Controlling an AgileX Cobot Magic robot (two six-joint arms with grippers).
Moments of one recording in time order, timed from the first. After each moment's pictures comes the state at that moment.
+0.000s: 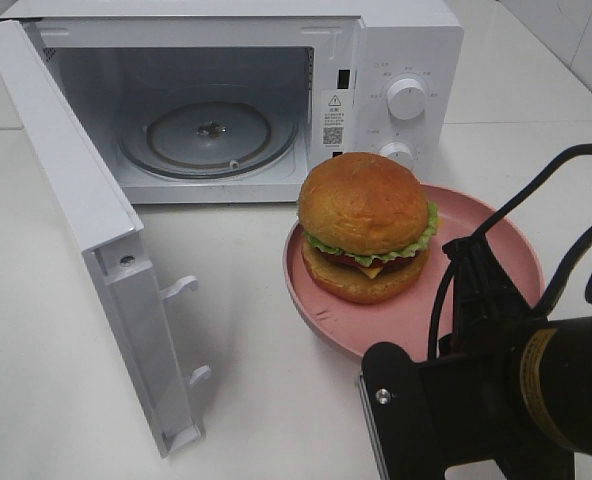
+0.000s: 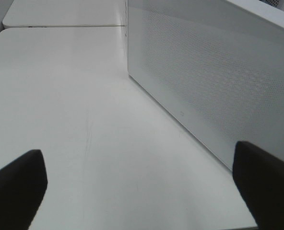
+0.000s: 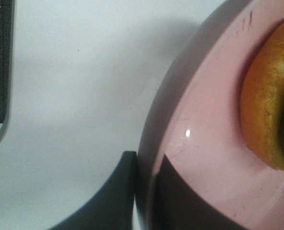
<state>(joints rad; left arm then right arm) 0.05 -0.01 -0.50 -0.19 1.04 0.12 1.19 1.31 -0.53 -0.84 0.68 0.02</state>
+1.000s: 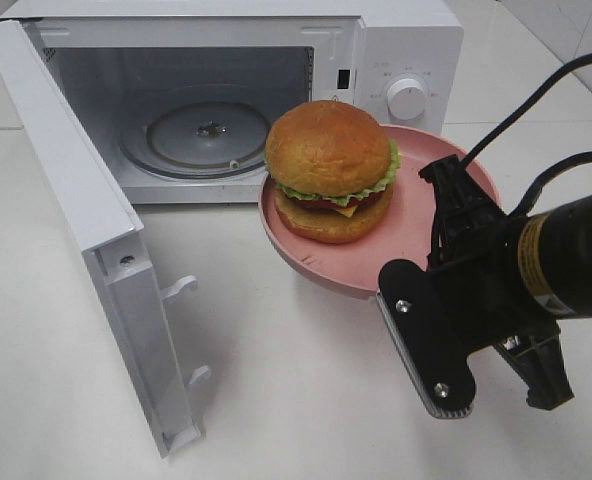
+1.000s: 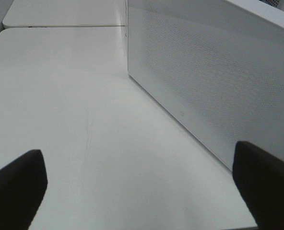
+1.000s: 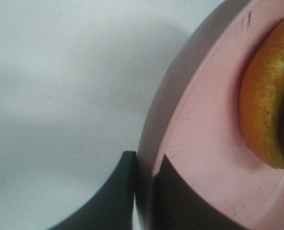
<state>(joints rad) 0.05 -0.01 -0.50 -0.19 1.04 0.12 0.84 1.32 -0.61 -0.78 0.43 -0.55</state>
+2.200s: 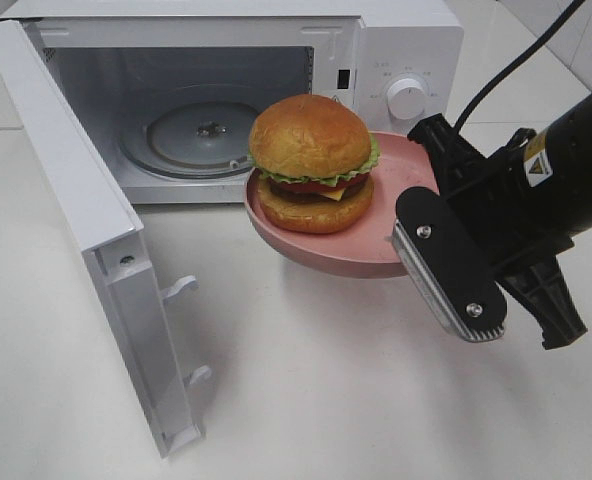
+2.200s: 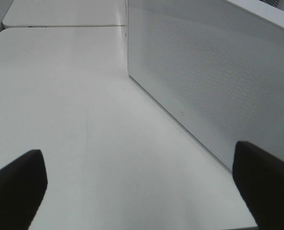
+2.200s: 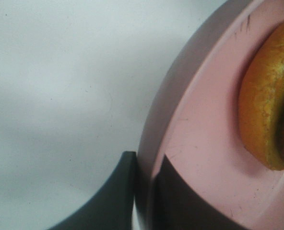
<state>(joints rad) 0.05 -0.01 -0.50 -0.19 1.04 0.12 0.62 1.37 -0.78 -0.09 0.49 -1.44</state>
